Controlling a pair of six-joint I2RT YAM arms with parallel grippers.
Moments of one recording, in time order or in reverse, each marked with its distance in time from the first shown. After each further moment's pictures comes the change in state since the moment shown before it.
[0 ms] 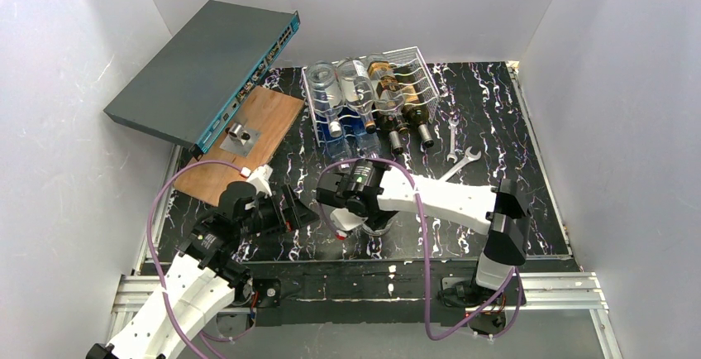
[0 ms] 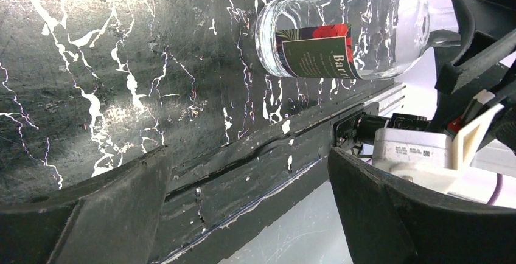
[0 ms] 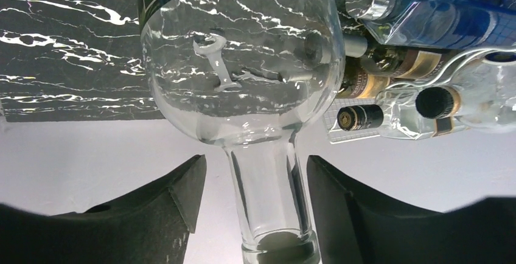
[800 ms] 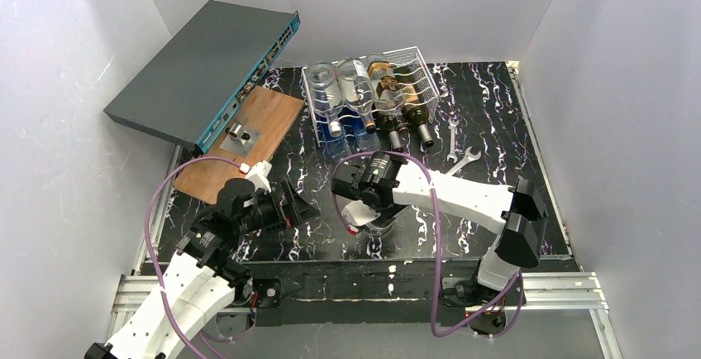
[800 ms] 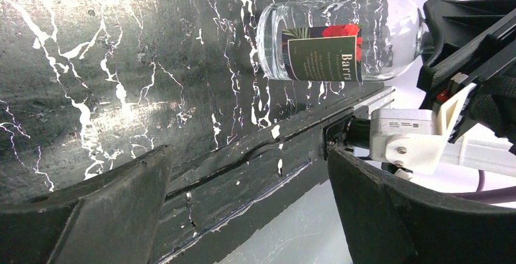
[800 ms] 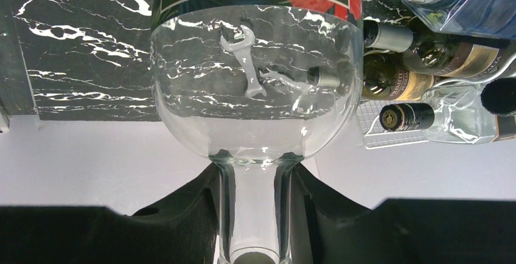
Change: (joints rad) left arm 0.000 0.020 0.038 0.009 0.000 -0.009; right arm -0.066 -0.087 -0.077 -0.003 -0.053 -0.008
